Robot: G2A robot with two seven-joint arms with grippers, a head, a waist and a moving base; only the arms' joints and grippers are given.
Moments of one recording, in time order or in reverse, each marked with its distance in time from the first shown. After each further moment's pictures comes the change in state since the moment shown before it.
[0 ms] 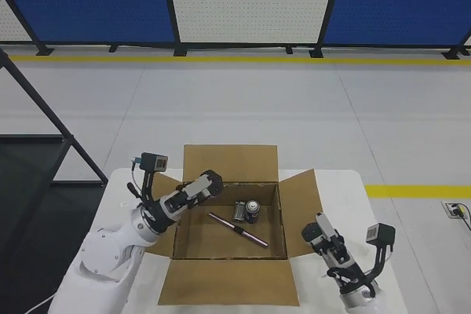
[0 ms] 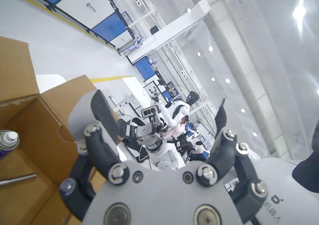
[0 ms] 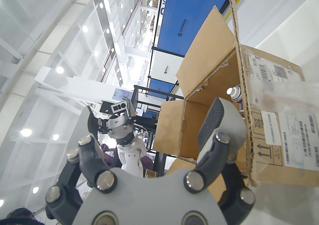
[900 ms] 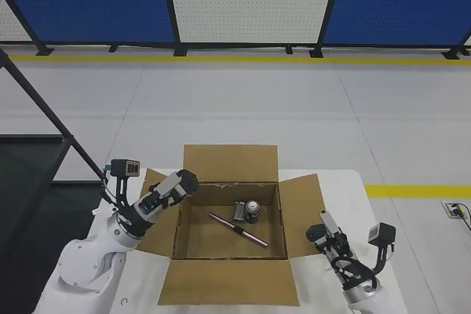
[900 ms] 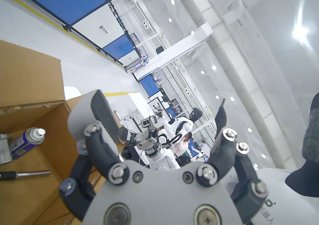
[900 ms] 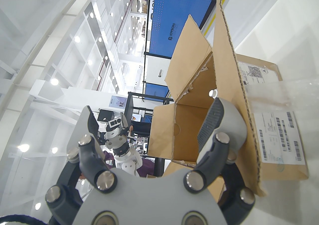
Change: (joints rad) left arm 0.083 0.016 -0.104 -0.040 -0.006 0.017 0.035; right arm 0.011 0.002 0.019 0.041 0.035 0.045 0.001
